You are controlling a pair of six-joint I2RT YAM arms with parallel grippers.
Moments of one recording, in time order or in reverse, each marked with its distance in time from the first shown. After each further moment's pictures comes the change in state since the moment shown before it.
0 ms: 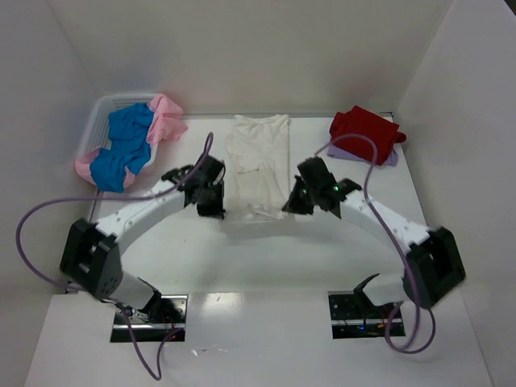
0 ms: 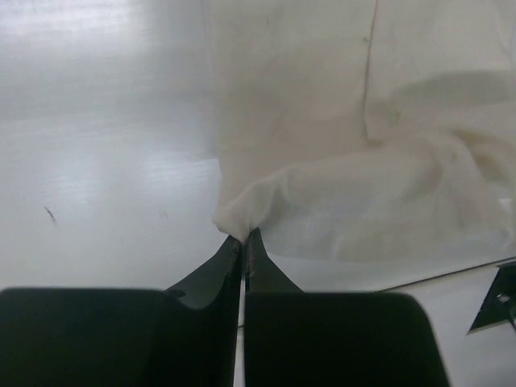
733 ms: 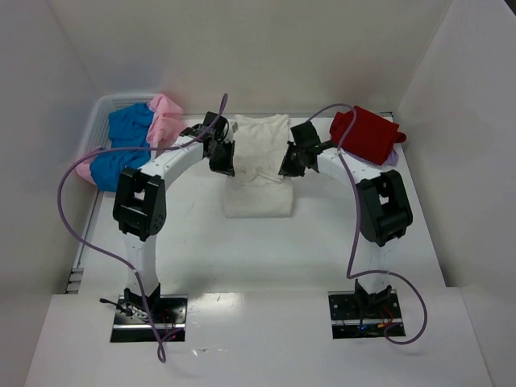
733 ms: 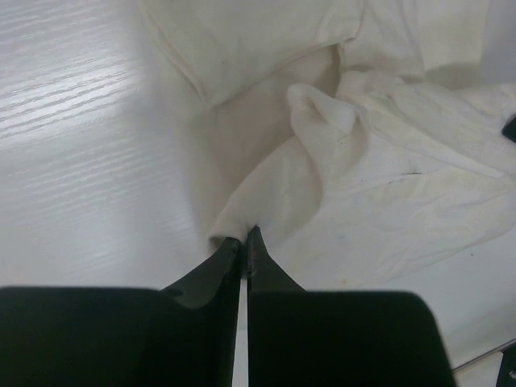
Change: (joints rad) left arm 0.189 0.563 0.581 0.072 0.181 0.306; right arm -0.169 0.536 0.462 0.093 -0.025 -0.164
